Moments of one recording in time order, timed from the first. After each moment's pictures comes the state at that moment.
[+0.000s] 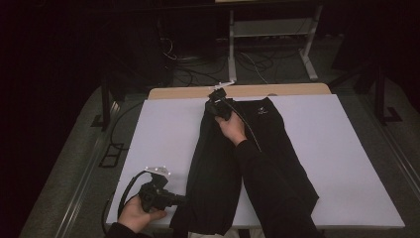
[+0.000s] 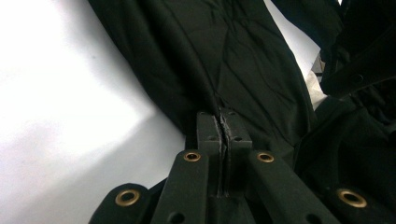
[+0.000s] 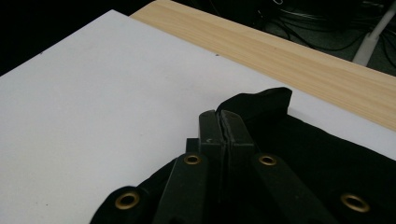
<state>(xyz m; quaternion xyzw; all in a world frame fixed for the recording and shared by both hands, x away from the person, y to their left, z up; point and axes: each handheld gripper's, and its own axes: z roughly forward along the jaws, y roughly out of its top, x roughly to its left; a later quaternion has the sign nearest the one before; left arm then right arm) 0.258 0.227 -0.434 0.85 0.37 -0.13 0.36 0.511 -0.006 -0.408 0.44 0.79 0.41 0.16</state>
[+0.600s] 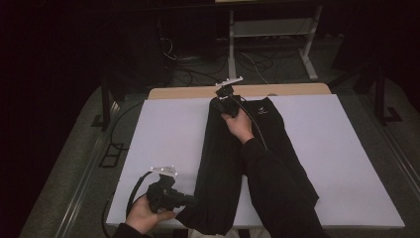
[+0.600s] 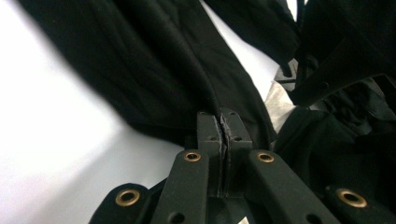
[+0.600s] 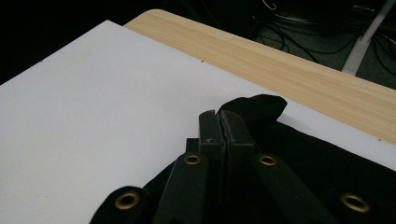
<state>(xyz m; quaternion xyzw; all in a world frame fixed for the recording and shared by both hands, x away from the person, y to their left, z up) 0.253 0.201 -0.426 0.84 0.32 -0.15 0.40 0.509 -0.028 -0.395 0.44 0.78 0.42 0.16</state>
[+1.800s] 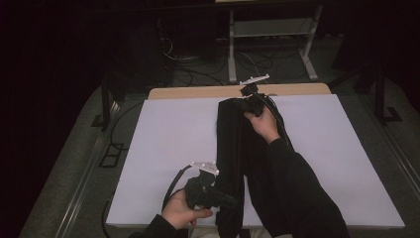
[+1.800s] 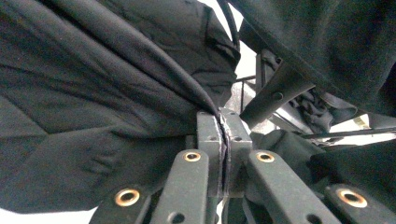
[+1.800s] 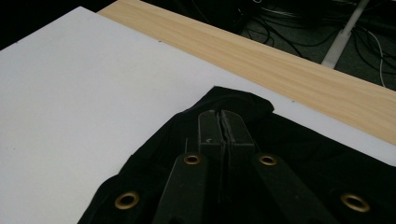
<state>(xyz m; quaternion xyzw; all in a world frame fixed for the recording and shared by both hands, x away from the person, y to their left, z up) 0.255 0.104 -0.403 0.85 0.24 -0.19 0.43 0.502 -0.102 -0.388 0.44 0.78 0.41 0.17</state>
